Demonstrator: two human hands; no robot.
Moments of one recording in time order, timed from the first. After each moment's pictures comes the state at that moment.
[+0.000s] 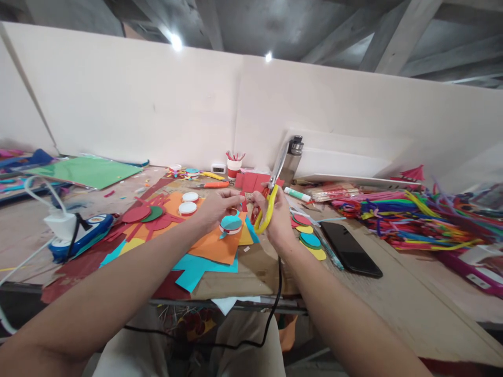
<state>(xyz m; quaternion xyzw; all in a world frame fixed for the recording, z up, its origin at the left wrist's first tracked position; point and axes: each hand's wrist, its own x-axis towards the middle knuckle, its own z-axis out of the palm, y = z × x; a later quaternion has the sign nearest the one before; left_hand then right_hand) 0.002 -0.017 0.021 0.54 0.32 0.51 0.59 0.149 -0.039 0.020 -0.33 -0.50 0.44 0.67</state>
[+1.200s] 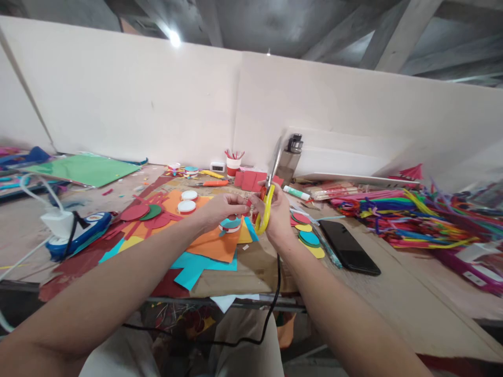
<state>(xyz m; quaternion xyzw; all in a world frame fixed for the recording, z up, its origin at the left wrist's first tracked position) 0.002 -0.019 0.020 0.64 0.33 0.39 0.57 0.151 -0.043 0.025 -0.34 -0.55 0.40 0.65</state>
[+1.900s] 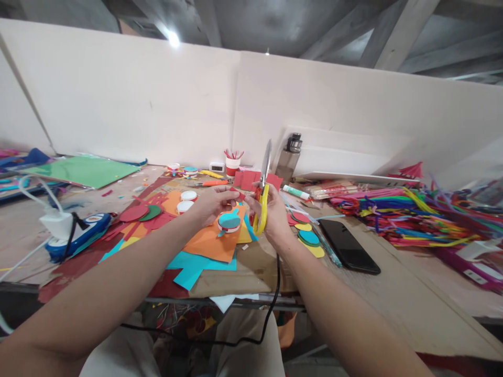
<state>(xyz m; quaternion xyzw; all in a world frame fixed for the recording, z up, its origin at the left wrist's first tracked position) -0.004 -0.017 0.031 0.49 0.31 0.50 0.64 0.153 -0.038 0.020 -0.34 -0.56 0.43 0.62</state>
